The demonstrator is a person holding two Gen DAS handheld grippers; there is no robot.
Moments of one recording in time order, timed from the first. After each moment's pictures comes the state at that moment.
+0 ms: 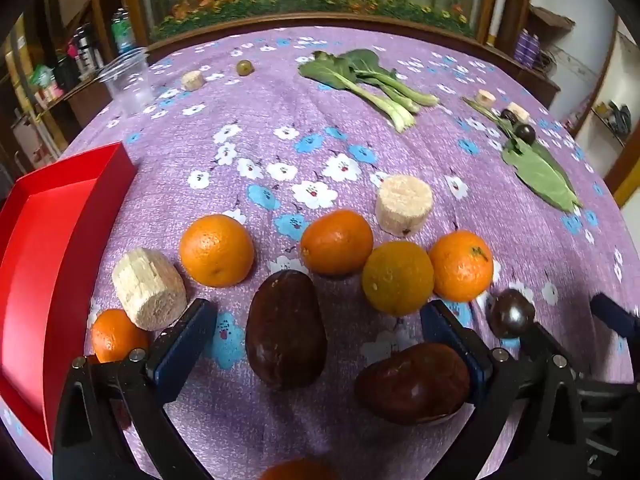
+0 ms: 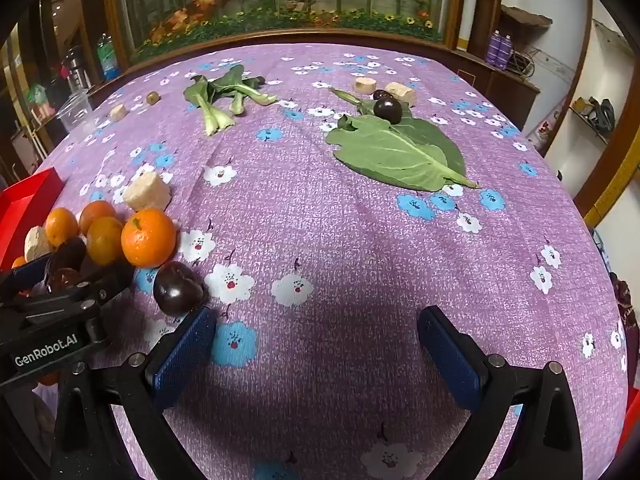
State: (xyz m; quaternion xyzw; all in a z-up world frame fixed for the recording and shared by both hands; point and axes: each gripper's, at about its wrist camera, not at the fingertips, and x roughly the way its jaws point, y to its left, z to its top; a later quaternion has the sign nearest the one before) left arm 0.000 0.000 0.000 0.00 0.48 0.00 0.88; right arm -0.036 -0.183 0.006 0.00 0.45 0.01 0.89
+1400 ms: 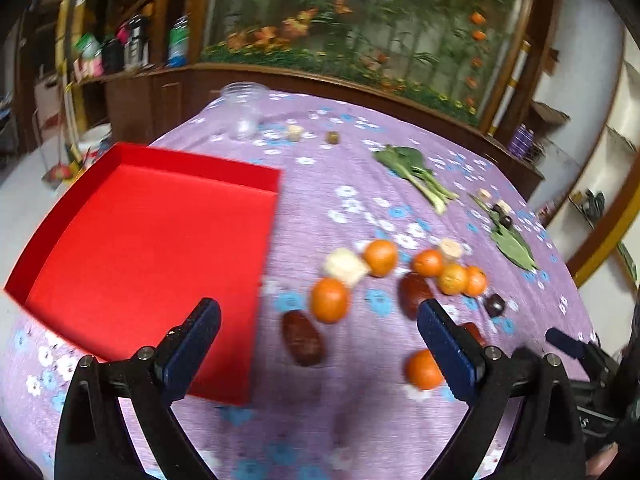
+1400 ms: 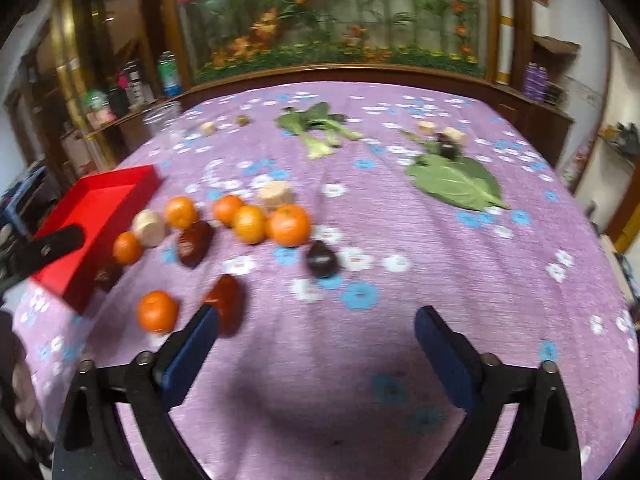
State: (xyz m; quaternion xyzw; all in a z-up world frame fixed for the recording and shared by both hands) left arm -0.109 0.138 0.066 -0.12 0.37 0.01 0.92; right arm -0.105 -0.134 0.045 0.01 0.40 0.12 0.91
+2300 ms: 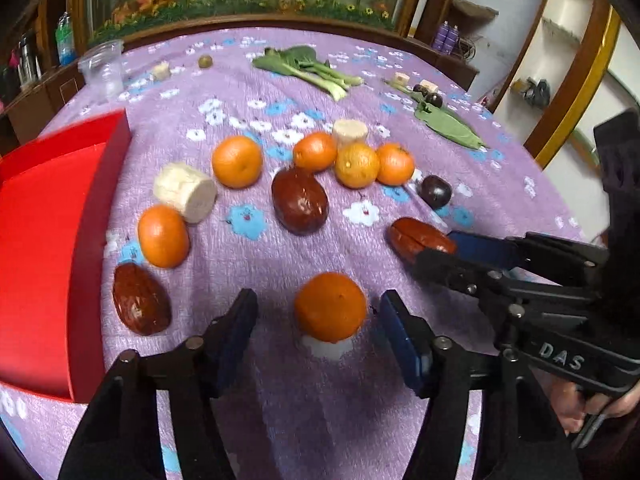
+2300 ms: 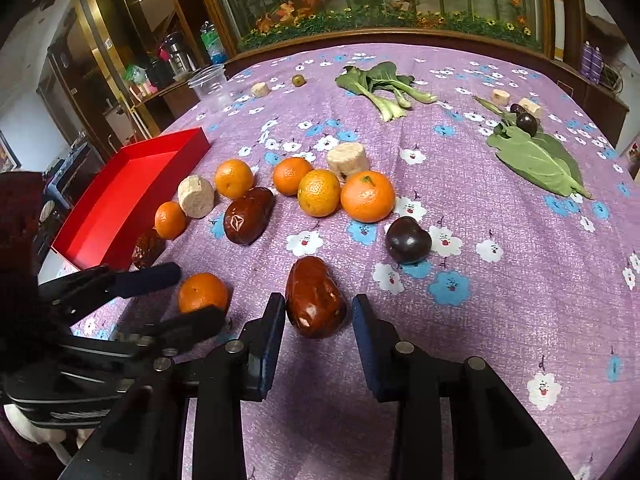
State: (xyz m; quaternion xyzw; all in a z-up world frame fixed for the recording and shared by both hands) left arm -0.089 0.044 0.017 -0.01 0.47 -0.15 0.87; right arm -0.083 -0.111 0.025 0.02 0.45 0.21 0.87
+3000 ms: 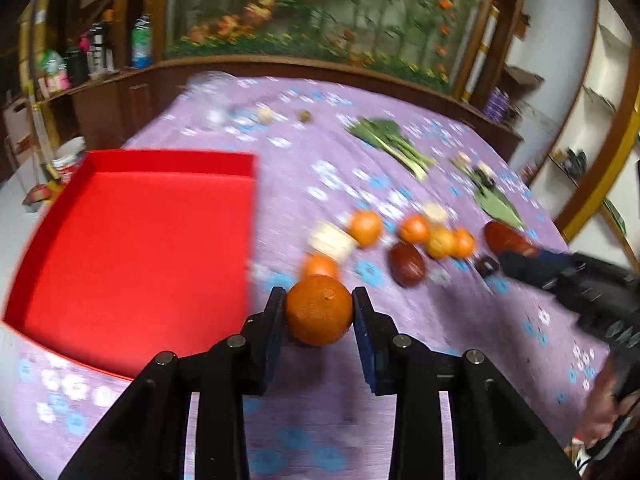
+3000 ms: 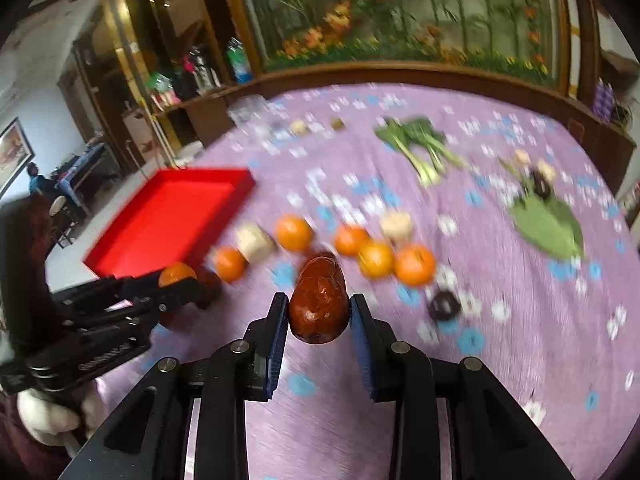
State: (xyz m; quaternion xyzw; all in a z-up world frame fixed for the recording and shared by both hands) left arm -0.114 0.142 0.070 -0.07 0.39 -0.04 0.92; right arm -0.091 -0.071 0.095 0.00 0.40 0.24 0.89
